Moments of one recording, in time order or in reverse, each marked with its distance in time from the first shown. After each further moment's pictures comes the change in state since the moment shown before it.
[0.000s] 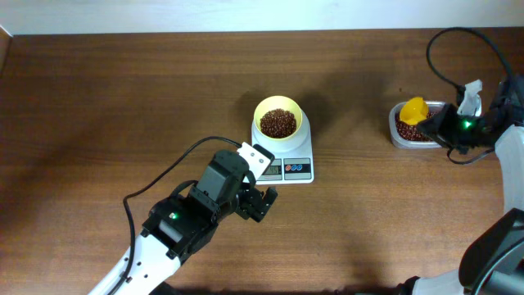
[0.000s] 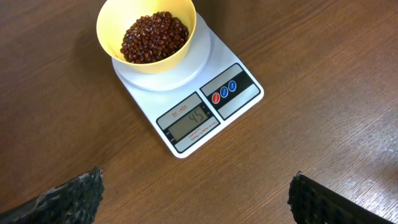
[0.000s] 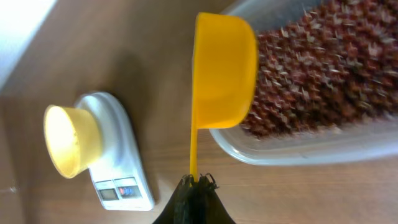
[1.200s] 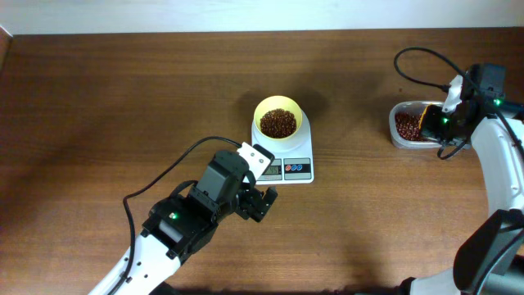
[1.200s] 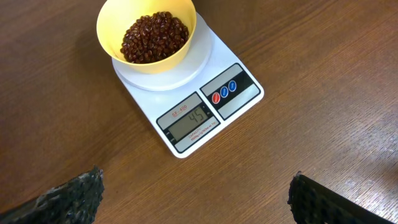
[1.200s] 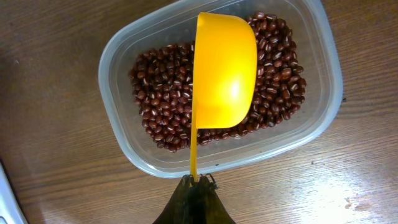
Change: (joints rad) left arm 0.000 0.000 0.000 0.000 0.000 0.000; right arm 0.156 0.002 0.024 0.013 0.504 -0.030
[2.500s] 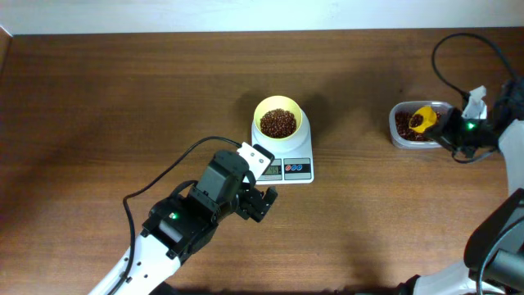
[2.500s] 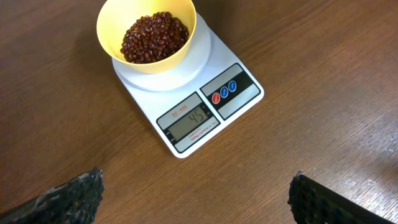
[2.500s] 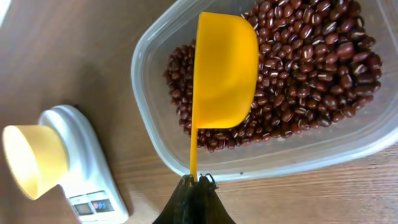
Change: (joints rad) left arm 0.000 0.000 0.000 0.000 0.000 0.000; right arm -0.216 0.094 -0.001 -0.010 -0.481 0.008
